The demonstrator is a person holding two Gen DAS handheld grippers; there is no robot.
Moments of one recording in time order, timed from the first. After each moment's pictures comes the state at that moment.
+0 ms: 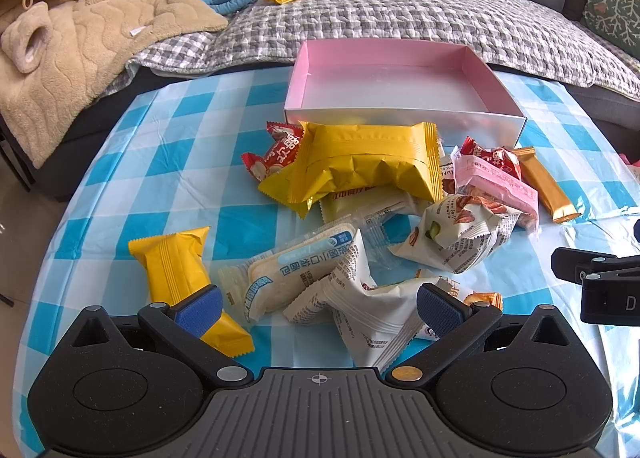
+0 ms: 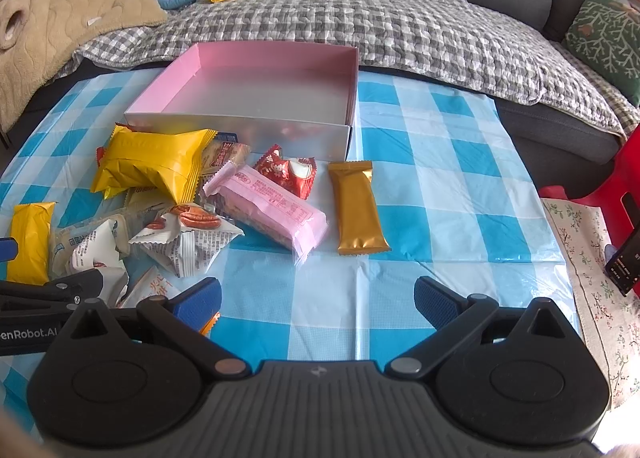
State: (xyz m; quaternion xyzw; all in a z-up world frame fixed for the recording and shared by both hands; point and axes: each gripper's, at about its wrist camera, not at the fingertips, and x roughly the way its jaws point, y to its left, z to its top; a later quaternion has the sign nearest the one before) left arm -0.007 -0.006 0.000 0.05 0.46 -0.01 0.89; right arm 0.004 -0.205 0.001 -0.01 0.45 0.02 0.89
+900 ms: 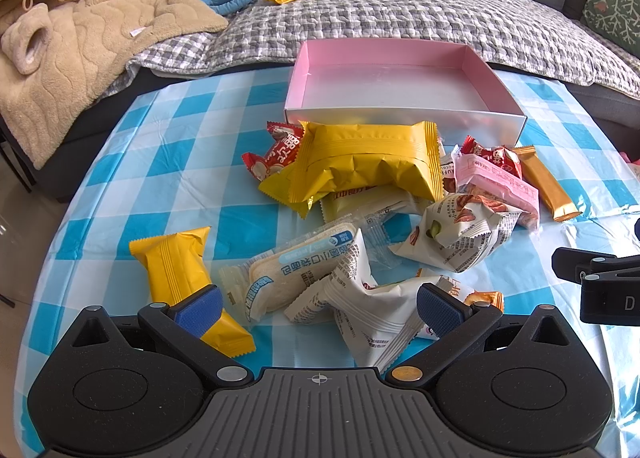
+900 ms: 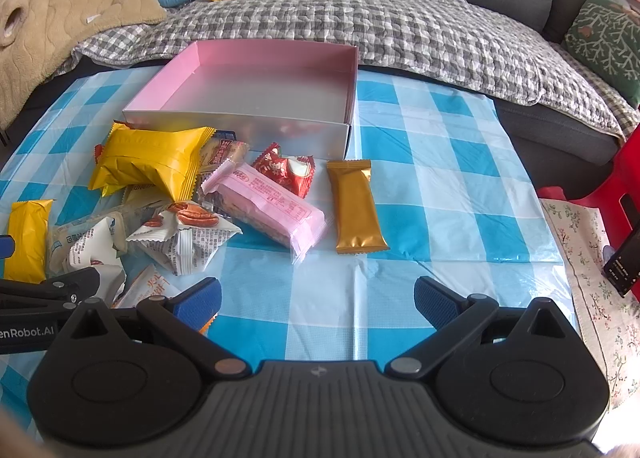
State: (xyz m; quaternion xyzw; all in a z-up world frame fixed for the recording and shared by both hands) left arm -0.007 -0.007 0.000 0.05 0.45 -0.01 0.89; right arm 0.003 -0.205 0.001 -0.02 0.45 0.02 0.89
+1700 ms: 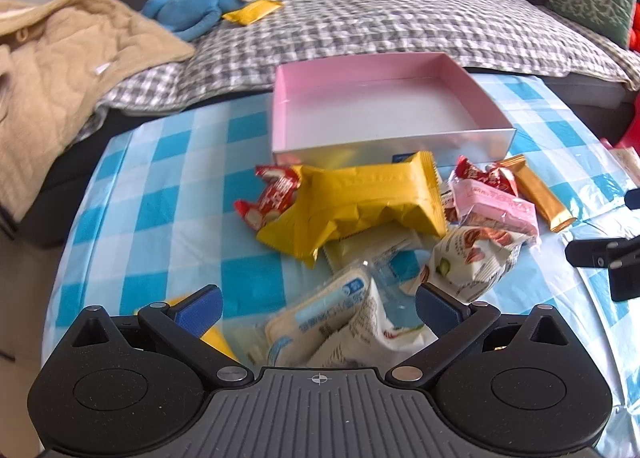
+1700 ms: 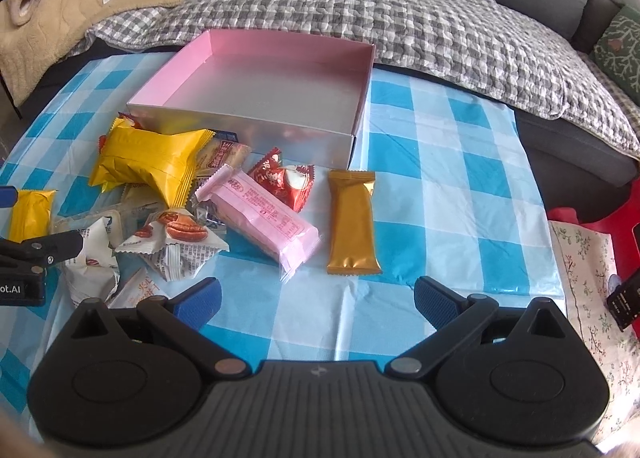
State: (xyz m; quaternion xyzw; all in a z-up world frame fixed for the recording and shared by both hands) left arm 0.027 0.004 0.017 0.10 0.44 -0.08 0.89; right arm 0.027 -0.213 0.007 -0.04 0.48 0.05 0.87
